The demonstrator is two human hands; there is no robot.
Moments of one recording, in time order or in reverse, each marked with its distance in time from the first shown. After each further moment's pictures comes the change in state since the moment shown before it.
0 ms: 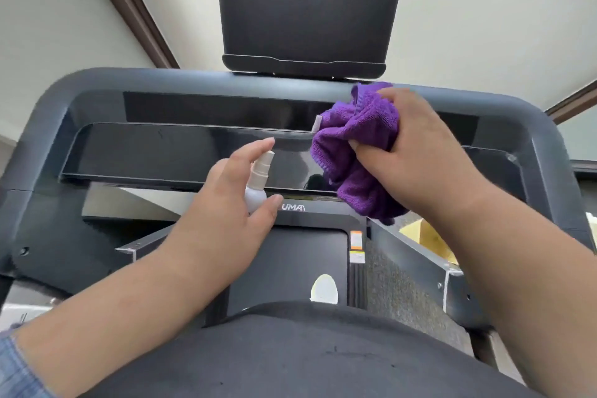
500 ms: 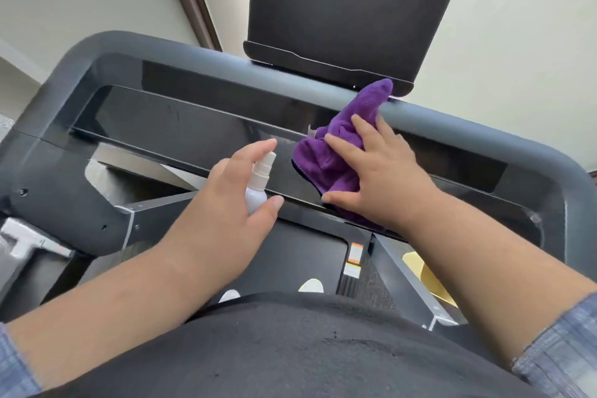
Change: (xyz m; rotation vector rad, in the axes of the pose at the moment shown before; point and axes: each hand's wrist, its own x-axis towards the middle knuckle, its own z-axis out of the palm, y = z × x) left_hand 0.007 0.026 0.038 -0.015 0.114 -0.185; right_hand 0.062 0.074 0.040 -0.588 -0.437 -0.353
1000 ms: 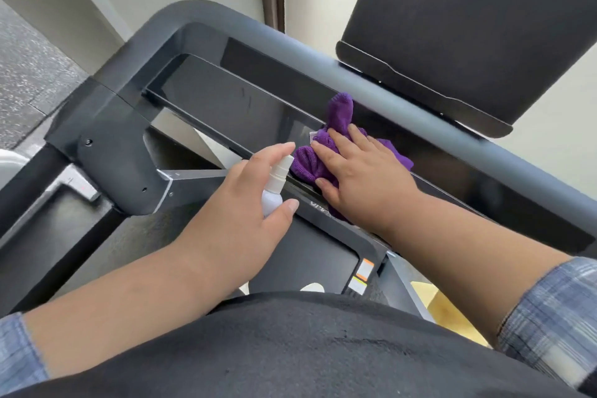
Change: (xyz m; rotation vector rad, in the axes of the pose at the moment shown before) left_hand -0.012 -0.046 -0.030 -0.083 0.112 -0.137; right_hand 0.078 -0.085 0.022 -0.173 -0.024 -0.319
